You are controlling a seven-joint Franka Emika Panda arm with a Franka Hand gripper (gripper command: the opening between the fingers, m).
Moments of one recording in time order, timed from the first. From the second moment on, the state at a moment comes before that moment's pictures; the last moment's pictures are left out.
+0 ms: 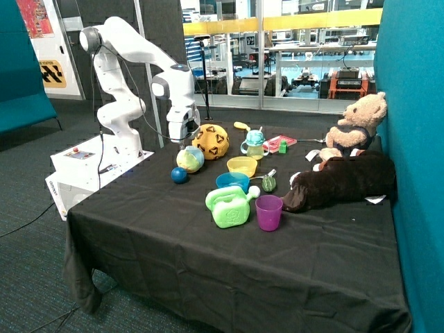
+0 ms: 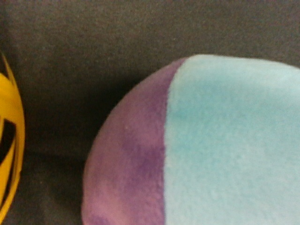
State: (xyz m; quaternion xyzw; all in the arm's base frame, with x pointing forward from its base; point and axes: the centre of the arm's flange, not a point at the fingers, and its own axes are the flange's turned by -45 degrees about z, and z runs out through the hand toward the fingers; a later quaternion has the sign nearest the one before) arm 0.453 -0.121 0.390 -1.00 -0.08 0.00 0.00
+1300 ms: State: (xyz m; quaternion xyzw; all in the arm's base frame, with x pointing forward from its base) arm 0.455 -0.126 0.446 -0.99 -0.11 0.00 0.00
